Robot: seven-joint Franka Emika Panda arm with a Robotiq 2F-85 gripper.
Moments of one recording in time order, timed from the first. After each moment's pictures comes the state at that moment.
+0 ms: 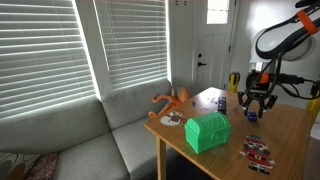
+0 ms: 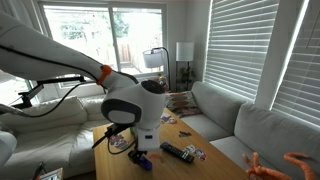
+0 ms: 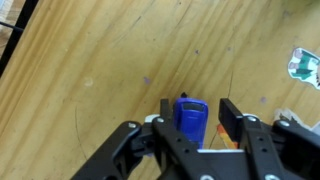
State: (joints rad) arm -0.16 -0.07 -0.13 -2.33 0.24 2.10 0.68
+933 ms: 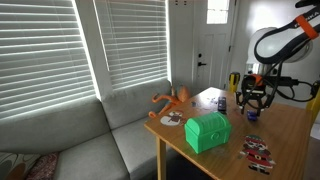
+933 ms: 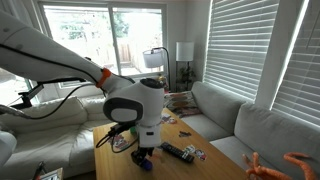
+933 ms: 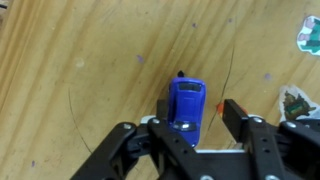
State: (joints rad) arm -0.15 -0.06 -0.11 -2.33 0.13 2.18 0.80
